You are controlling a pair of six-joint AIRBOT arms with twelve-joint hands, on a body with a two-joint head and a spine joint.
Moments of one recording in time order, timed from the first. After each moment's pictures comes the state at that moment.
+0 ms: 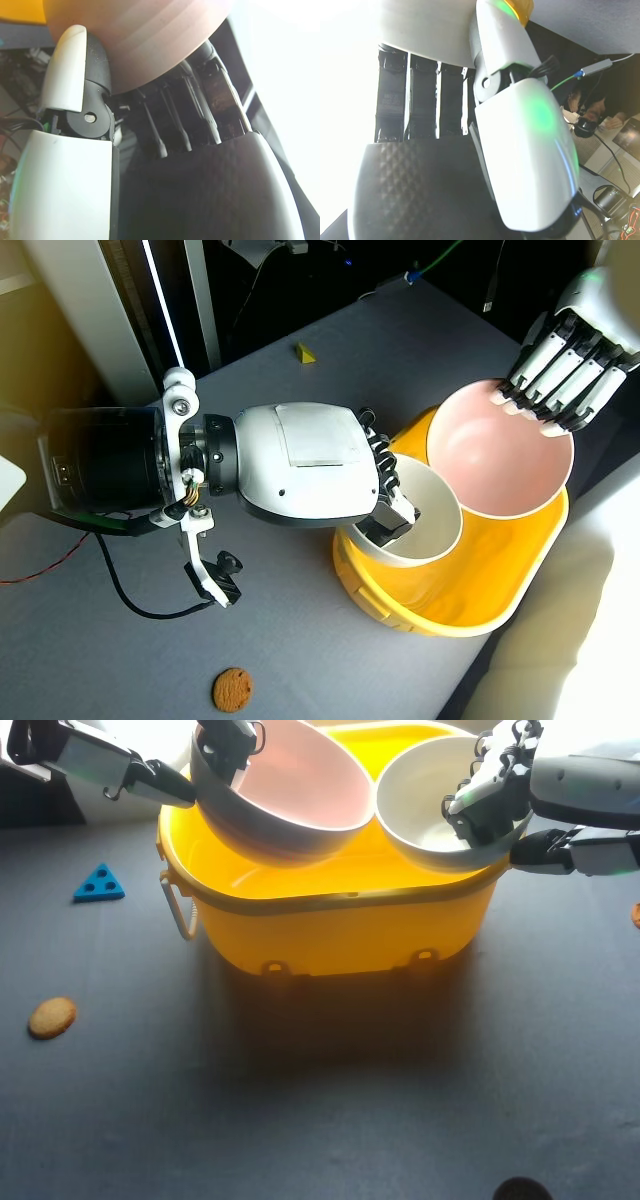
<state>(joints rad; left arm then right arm) -0.07 -1.34 2.10 1.38 -1.35 -0.44 -0.14 -0.98 1.26 -0.83 0.65 -0.39</state>
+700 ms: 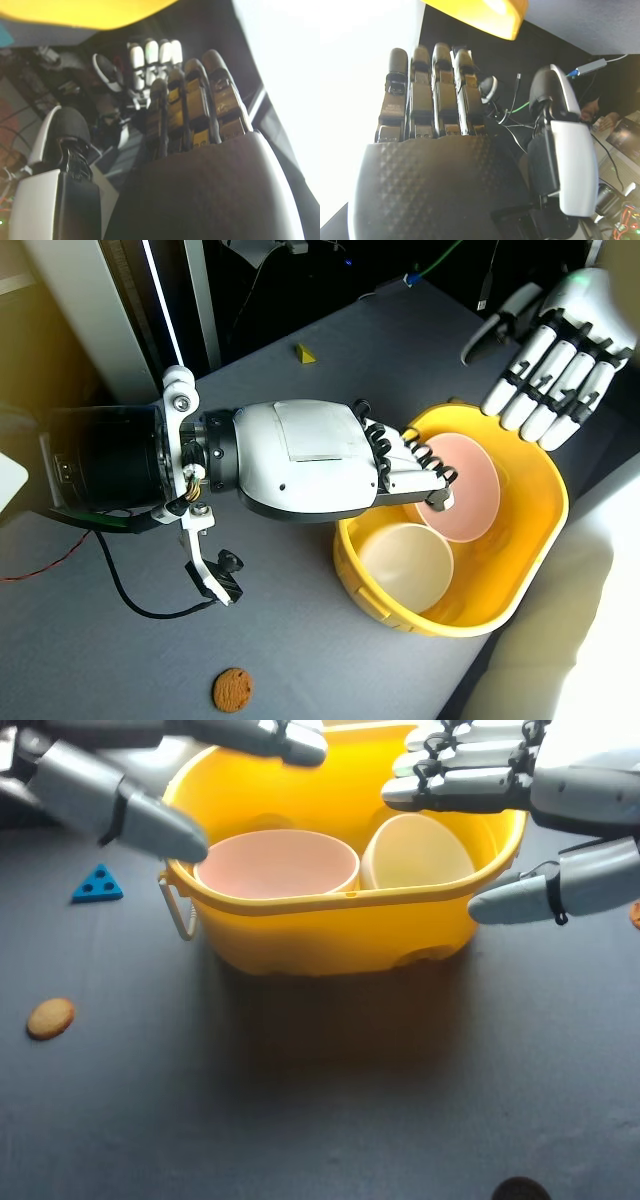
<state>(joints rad) -0.02 -1.24 1.91 1.43 -1.33 -0.43 -0.15 -0.98 1.26 -0.88 0.69 -0.36</state>
